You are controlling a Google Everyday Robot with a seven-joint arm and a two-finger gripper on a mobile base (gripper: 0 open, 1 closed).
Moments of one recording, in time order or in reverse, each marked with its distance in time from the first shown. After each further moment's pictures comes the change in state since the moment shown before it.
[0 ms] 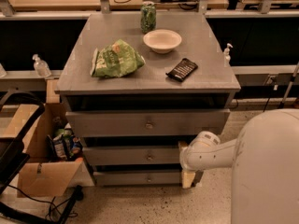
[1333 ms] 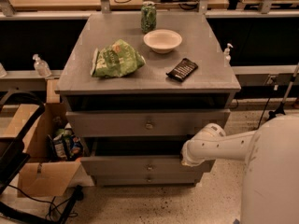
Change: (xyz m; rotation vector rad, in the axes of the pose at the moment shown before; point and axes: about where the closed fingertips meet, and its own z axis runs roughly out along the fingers) arm 0.009 -0.020 -0.016 -0.024 -0.002 0.032
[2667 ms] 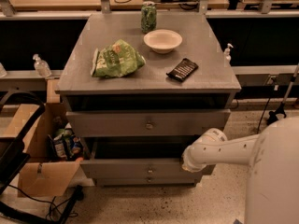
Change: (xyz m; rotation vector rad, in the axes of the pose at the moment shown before) arm 0.002 0.031 0.002 -0.048 -0.006 0.047
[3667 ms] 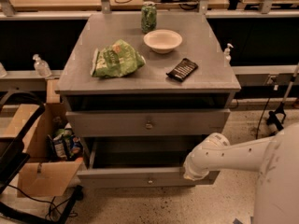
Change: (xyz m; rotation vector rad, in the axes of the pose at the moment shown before) arm 0.000 0.031 -0.013 -0.053 0.007 0.039
